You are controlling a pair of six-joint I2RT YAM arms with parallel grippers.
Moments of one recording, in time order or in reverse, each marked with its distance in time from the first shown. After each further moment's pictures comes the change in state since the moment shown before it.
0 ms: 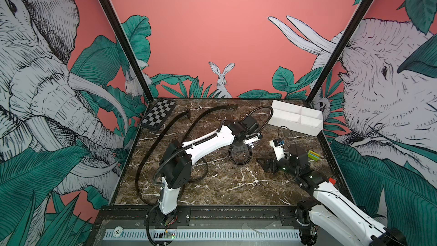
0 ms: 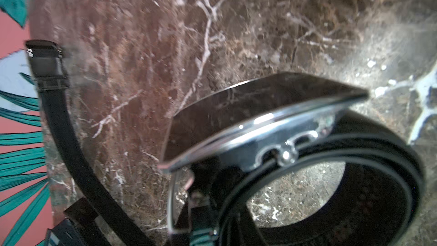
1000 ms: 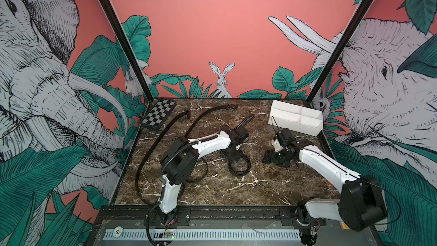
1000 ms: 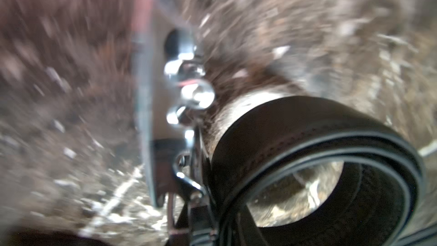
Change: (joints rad) left arm 0.067 0.028 -0.258 0.062 0.238 -0.657; right arm -0.122 0.537 0.442 -0.666 0.107 0.267
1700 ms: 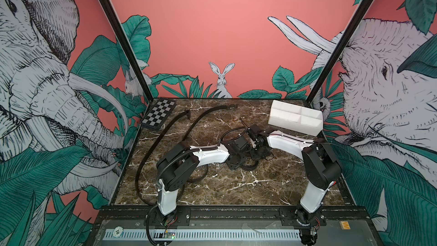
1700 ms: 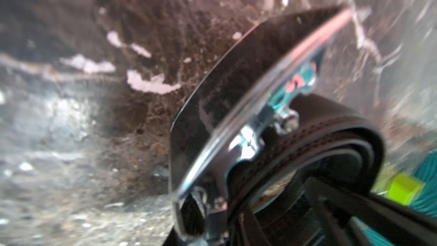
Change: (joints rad) left arm -0.072 -0.066 -0.299 0.462 0.013 -1.283; right arm 0.272 0.485 0.344 -0.027 0.210 -0.085
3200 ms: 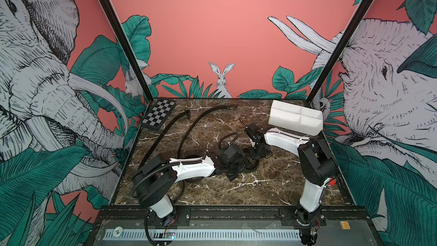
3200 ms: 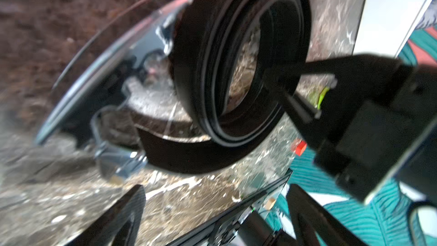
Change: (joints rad) left arm -0.066 -0.271 -0.326 0.365 0.117 -0.105; right arm 0.001 0.068 0.086 -0.094 0.058 -0.010
